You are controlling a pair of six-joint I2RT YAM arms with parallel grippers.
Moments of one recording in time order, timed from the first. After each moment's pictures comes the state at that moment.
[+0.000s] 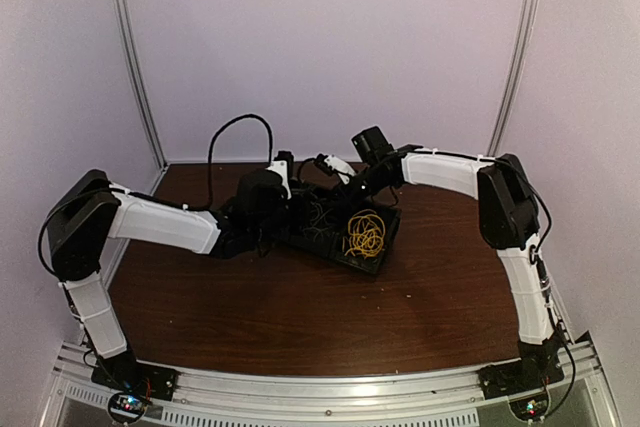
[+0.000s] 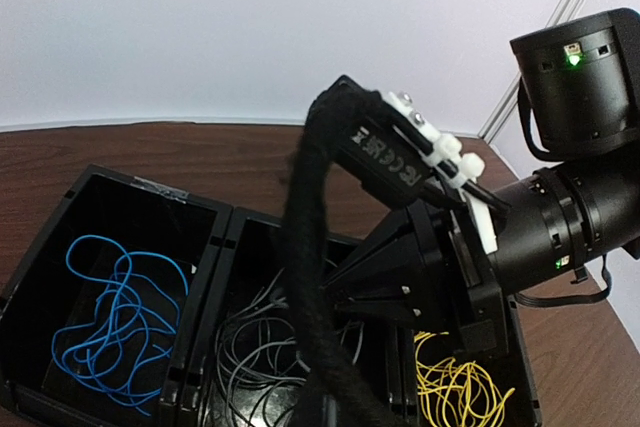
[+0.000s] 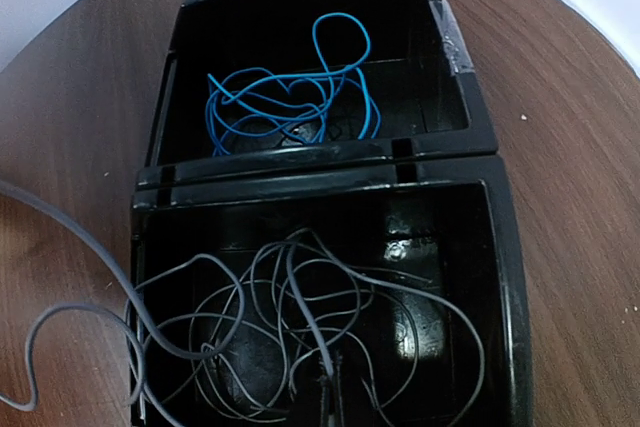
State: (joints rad) left arm -0.85 1.80 1.04 0.47 -0.32 -0.46; right arm 0.59 2.31 1.94 -0.48 -0.46 -0.26
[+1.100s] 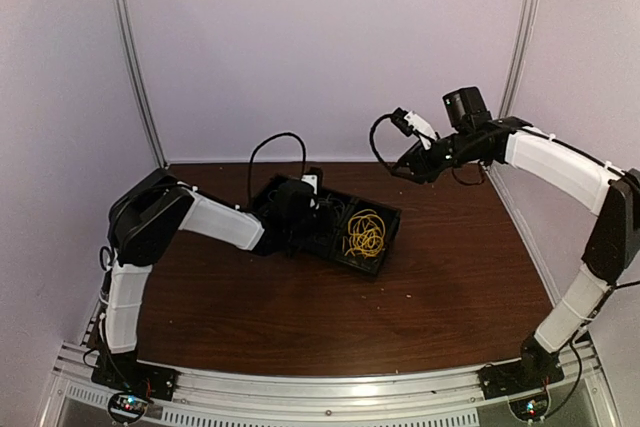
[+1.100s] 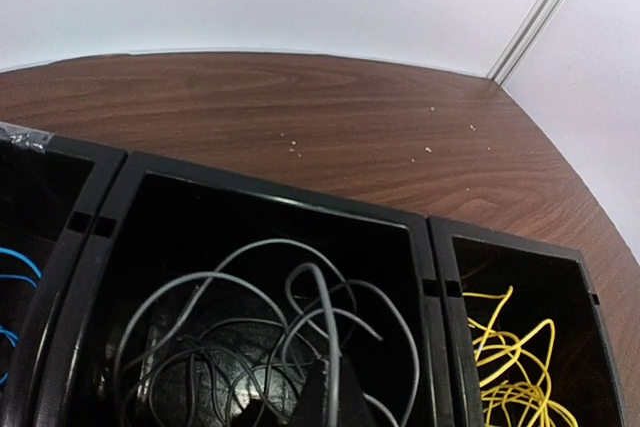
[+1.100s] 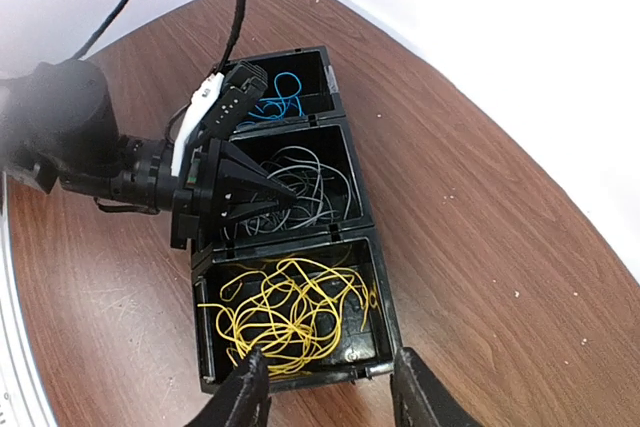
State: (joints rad) left arm -0.82 2.19 1.32 0.49 -0.19 -0.46; right arm 0.41 1.65 1.50 -0.57 -0.45 -0.33
